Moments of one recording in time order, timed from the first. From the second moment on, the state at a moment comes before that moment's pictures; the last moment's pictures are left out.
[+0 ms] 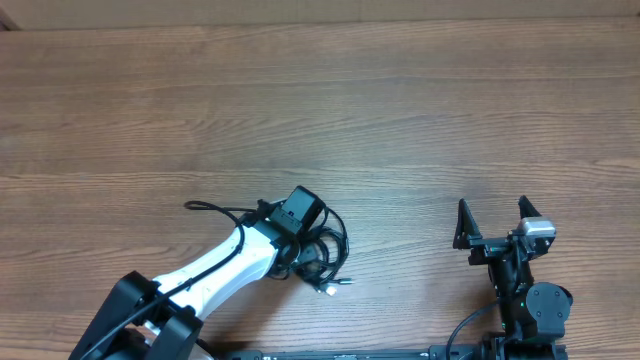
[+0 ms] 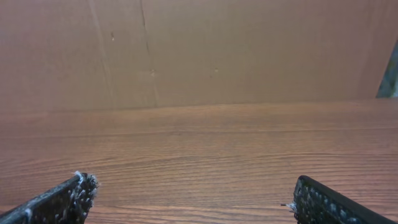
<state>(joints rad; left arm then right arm) -0.64 1.55 0.73 -0.58 0.00 -0.96 -0.05 0.01 0.02 -0.03 -0.11 0.07</state>
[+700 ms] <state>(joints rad) -0.64 1.59 0.84 -0.39 0.02 -0.01 -0.05 0.01 0.02 -0.03 -0.11 0.07</state>
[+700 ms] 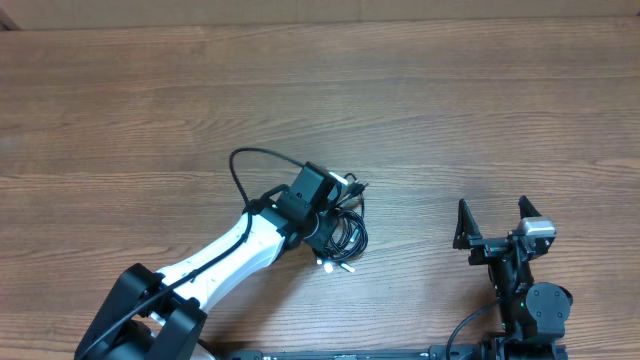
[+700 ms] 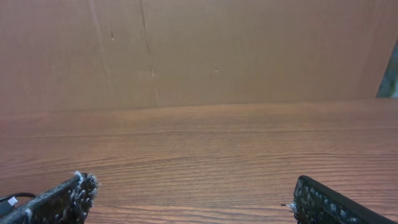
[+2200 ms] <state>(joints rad) -0.59 1.48 0.85 -0.06 0.38 -0.14 -0.05 0.78 0.65 -0.60 -0.84 0.31</state>
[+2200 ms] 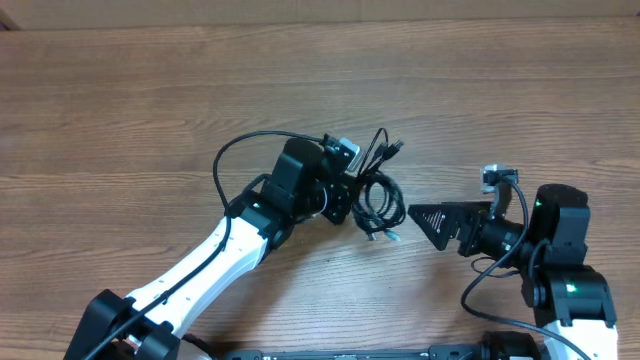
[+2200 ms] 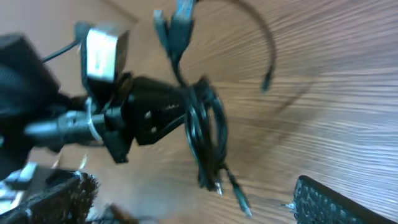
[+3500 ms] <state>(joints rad) -0.41 1.48 0.85 0.19 1.12 -0.81 -0.09 0.80 0.67 -0.31 -0.91 0.47</state>
